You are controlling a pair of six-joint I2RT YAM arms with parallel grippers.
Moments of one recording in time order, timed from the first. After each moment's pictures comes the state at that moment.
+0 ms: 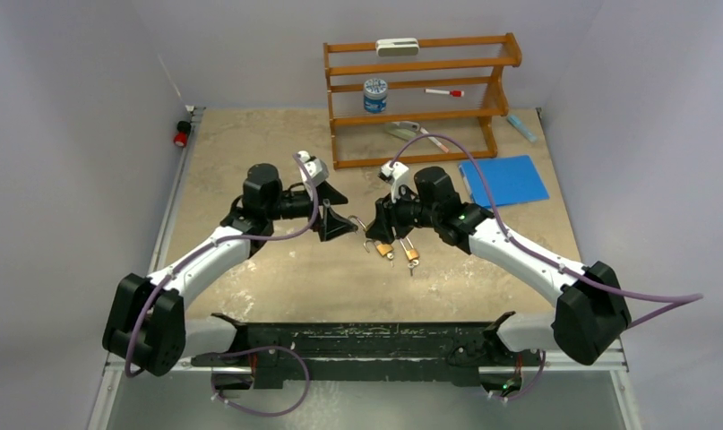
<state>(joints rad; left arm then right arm) -0.39 1.25 0.73 0.33 0.92 -0.11 0.64 1.32 0.93 -0.21 -0.41 0.16</state>
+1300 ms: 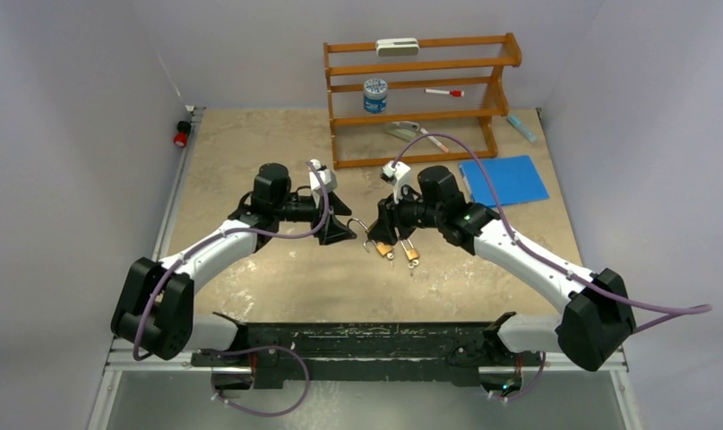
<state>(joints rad) -0.41 1.34 0.76 0.19 1.01 0.09 0.64 1.28 0.94 -0.26 -0.43 0.13</state>
